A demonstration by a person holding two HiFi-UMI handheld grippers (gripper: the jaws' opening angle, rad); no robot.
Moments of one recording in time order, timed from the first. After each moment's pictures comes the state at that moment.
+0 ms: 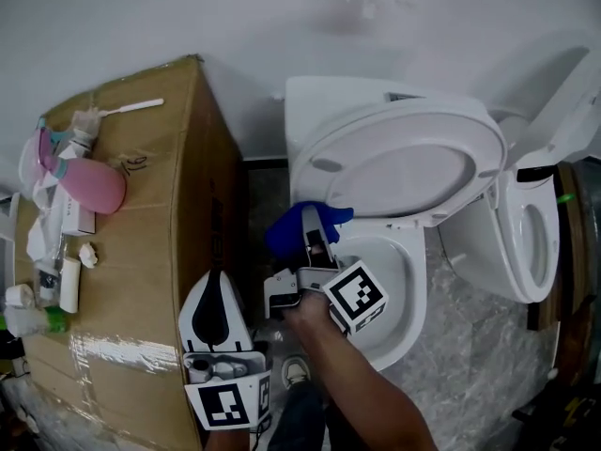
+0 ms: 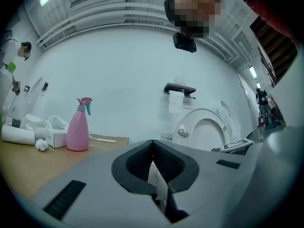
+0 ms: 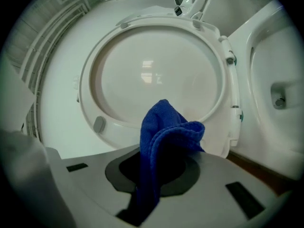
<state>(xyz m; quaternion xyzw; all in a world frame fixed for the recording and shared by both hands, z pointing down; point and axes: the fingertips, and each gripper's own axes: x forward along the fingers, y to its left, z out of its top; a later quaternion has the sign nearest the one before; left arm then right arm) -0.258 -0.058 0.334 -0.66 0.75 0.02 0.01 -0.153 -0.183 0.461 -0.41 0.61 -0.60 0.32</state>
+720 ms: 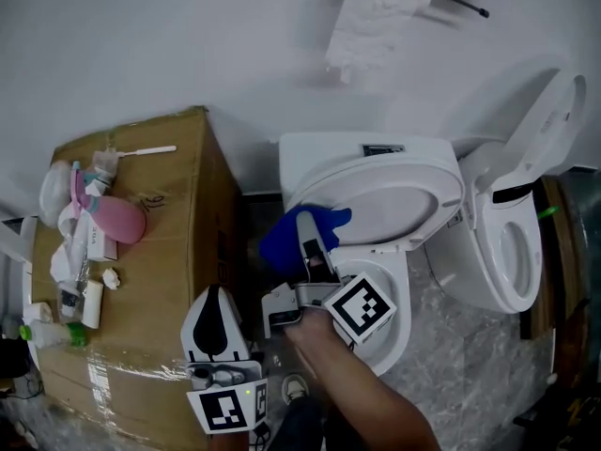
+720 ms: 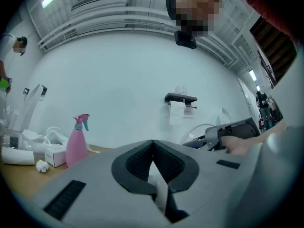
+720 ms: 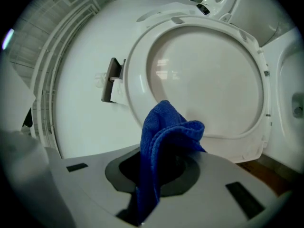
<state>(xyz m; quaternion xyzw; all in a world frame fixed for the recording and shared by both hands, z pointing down) -0.261 -0.053 0.260 -0.66 0.75 0.04 0.03 -0.153 -0.190 0.316 -0.37 0.67 -0.55 0.34</state>
